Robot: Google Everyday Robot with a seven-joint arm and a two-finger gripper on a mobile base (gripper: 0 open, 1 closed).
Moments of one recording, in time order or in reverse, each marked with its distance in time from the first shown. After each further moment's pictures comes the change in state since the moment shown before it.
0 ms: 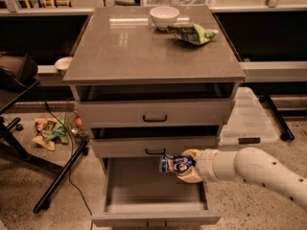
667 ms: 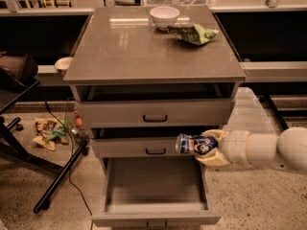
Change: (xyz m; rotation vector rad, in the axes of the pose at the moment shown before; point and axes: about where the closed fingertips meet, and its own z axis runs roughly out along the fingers) arm -0.036 -0.047 -0.096 0.052 -0.118 -0.007
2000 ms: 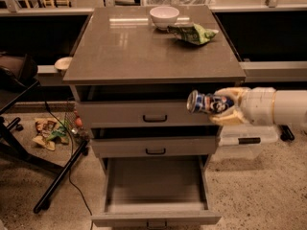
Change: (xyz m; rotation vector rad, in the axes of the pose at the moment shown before) arm -0.079 -0.090 -0.065 0.044 -0.153 -0.045
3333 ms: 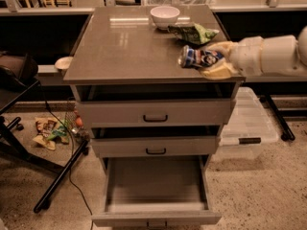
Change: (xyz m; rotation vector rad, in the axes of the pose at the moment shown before) arm -0.068 -0.108 0.027 0.014 -0.037 -0.056
